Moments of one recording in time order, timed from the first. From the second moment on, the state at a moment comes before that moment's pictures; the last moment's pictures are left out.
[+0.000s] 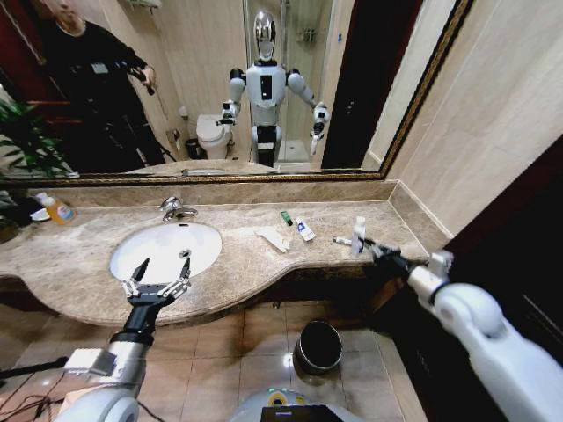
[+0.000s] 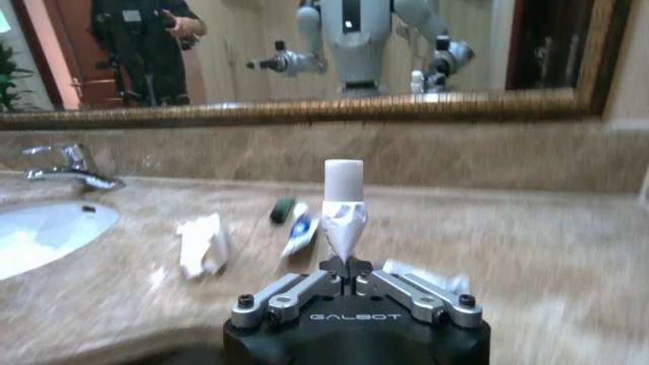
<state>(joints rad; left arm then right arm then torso) 1.84 -1.36 -0.82 -2.47 -0.37 0.04 0.05 -1.56 0.96 0.79 2.16 0.68 -0.36 -0.18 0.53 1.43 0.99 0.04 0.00</state>
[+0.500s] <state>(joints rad) 1.84 -1.36 -0.82 -2.47 -0.37 0.04 0.05 -1.59 1.25 0.67 1.83 0.35 -0.14 -0.33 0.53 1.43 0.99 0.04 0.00</state>
